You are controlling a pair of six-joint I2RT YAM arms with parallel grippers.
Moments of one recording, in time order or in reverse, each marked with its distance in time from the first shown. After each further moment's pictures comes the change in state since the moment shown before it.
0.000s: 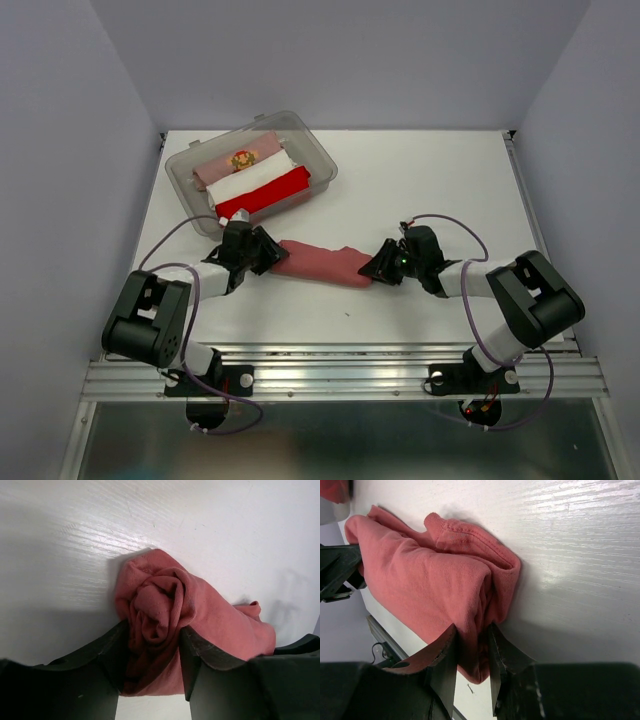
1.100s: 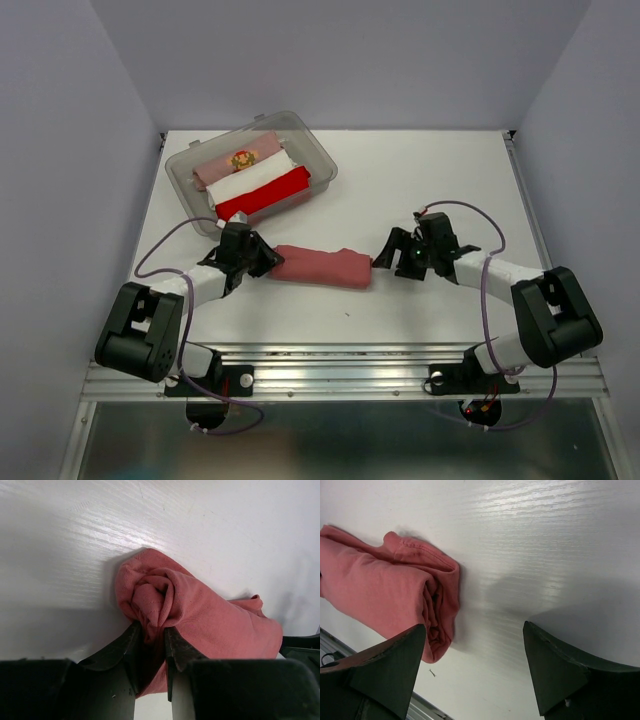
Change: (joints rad) left arm -0.001 -0.071 -0.005 -0.109 -0.013 0.001; right arm -0.118 -0.132 0.119 -0.421 0.022 -0.249
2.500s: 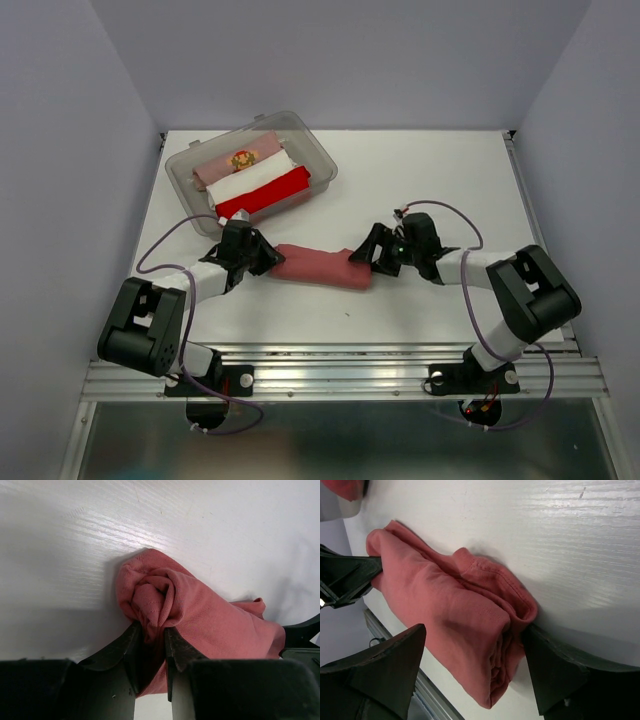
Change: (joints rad) left arm 0.000 0.030 0.026 -0.009 0.010 0.022; right arm 0.090 0.177 0.009 0.330 -0.077 0.151
